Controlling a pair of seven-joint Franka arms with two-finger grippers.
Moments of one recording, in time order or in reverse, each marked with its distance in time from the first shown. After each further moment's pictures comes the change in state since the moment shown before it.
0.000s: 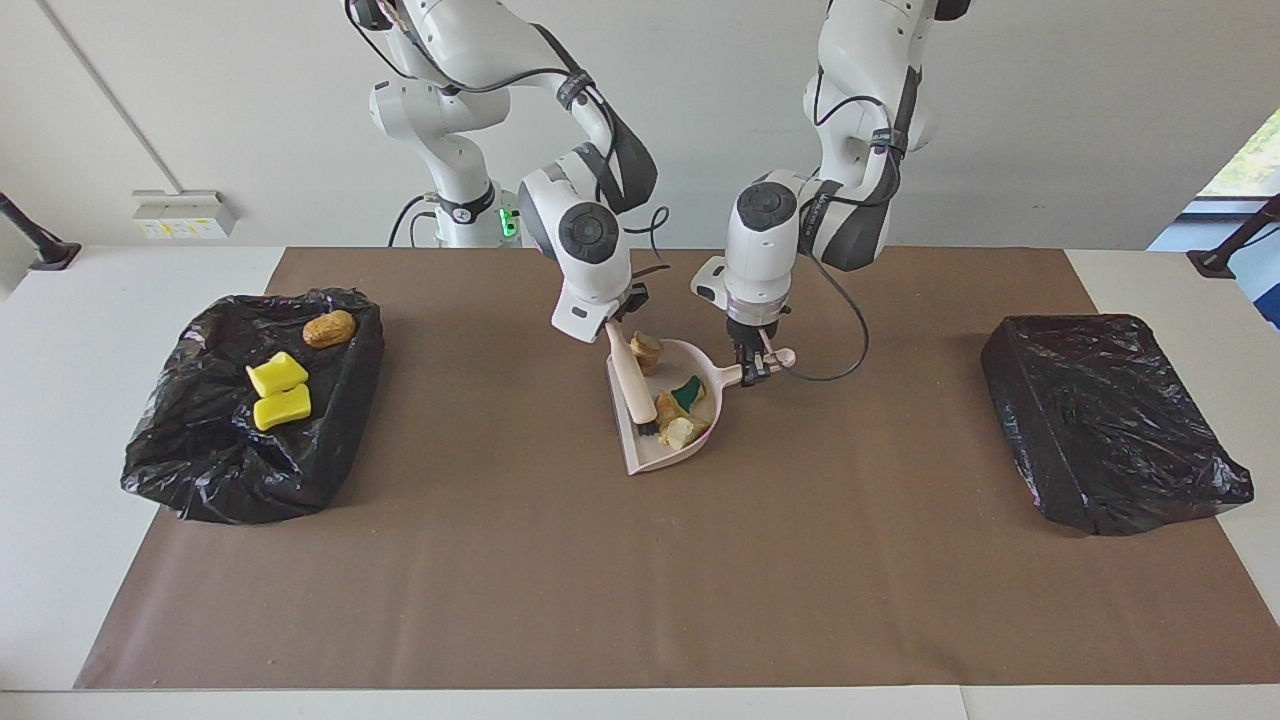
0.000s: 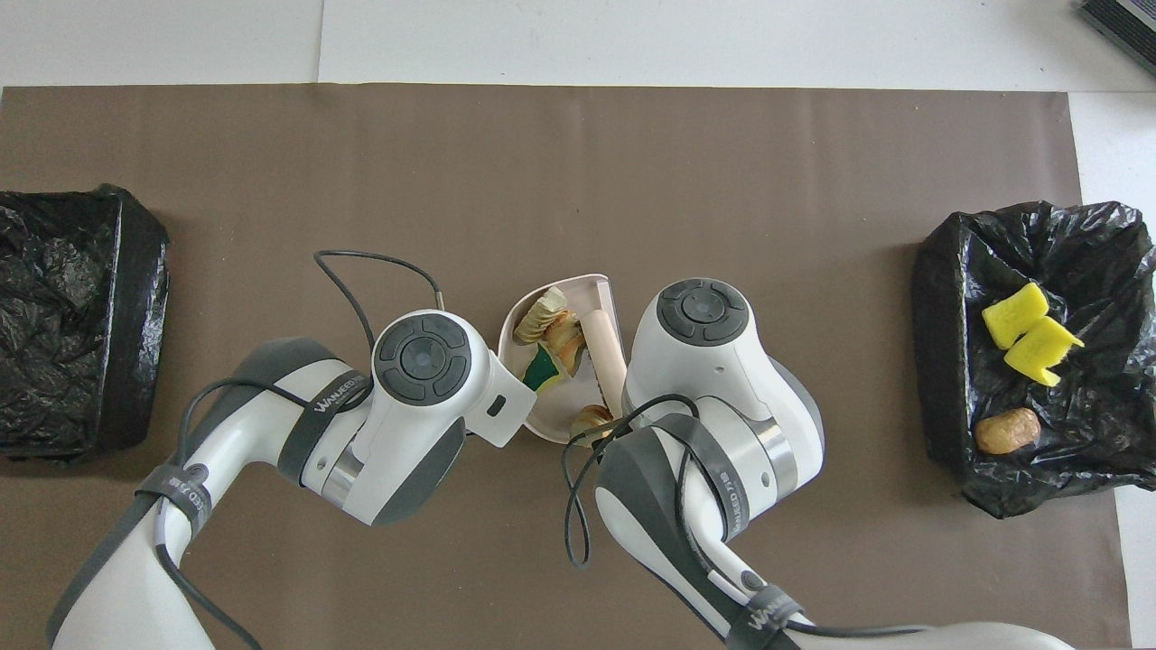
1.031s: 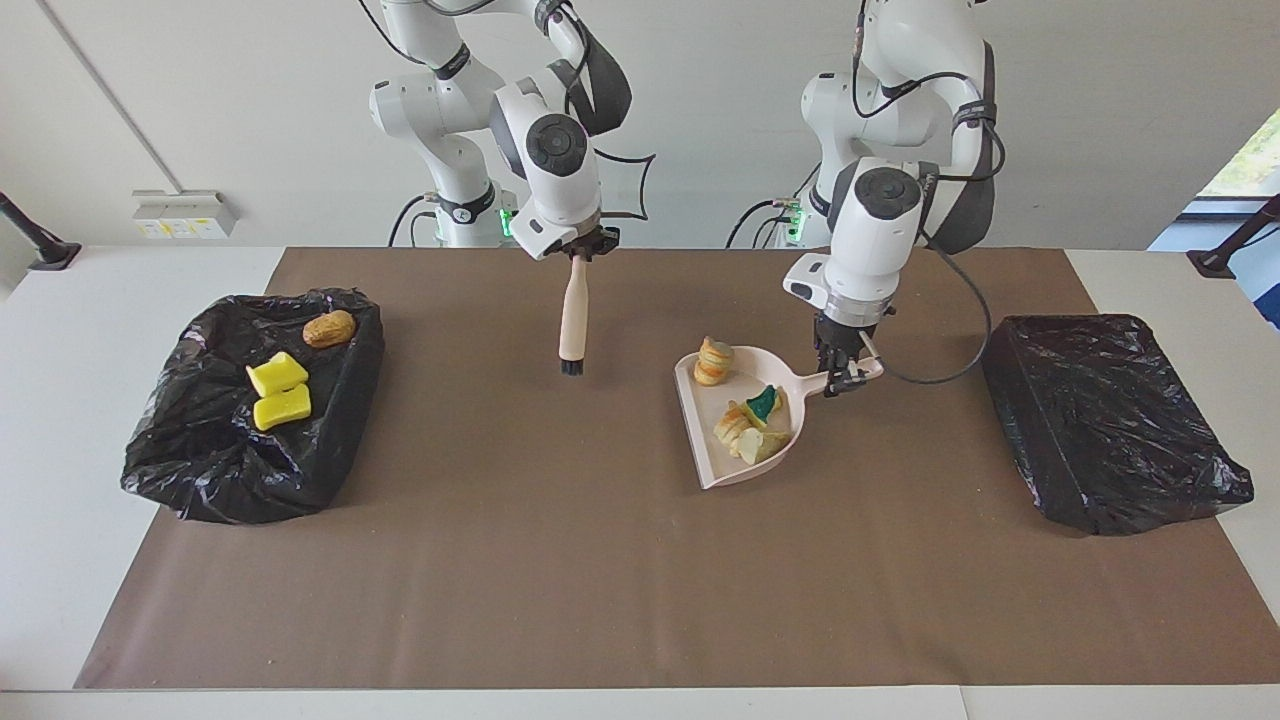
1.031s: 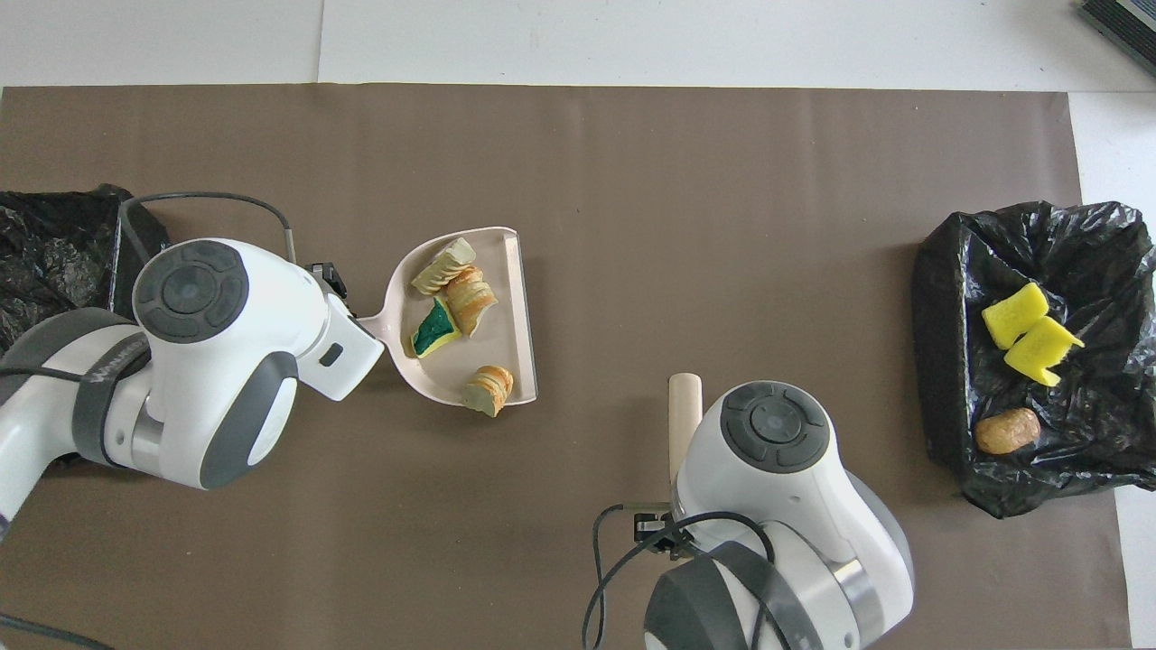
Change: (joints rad) left arm 0.257 -0.125 0.022 0.007 0.000 -0.065 0.341; right arm 0.017 -0.316 0.005 -0.269 0.097 -0.062 0.323
